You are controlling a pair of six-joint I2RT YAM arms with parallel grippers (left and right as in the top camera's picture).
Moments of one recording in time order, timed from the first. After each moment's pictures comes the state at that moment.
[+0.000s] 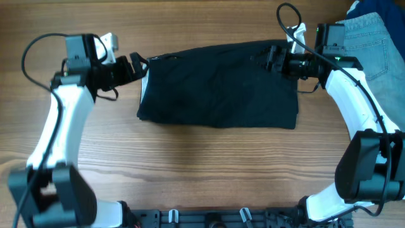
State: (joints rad) left arm 0.09 1.62 1.22 -0.60 0.44 -0.27; right arm -0.04 1.76 1.27 -0.50 -0.79 0.24
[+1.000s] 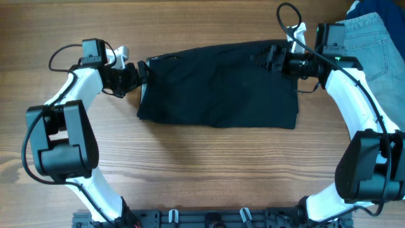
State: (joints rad) left arm 0.11 1.99 1.26 -0.50 0.57 -0.21; right arm -0.04 1.76 1.27 -0.49 -0.79 0.24
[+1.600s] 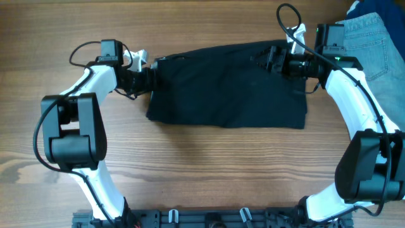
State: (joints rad) left arm 0.03 2.07 1.30 -0.53 0.61 -0.10; right arm -0.04 1.76 1.27 -0.51 -0.79 0.24
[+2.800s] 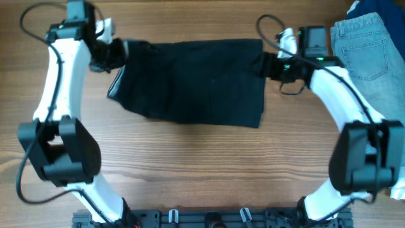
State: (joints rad) left arm 0.06 1.93 1.74 -1.06 0.23 -0.13; right arm 0.05 1.83 1.26 -0.48 -0.53 0.23
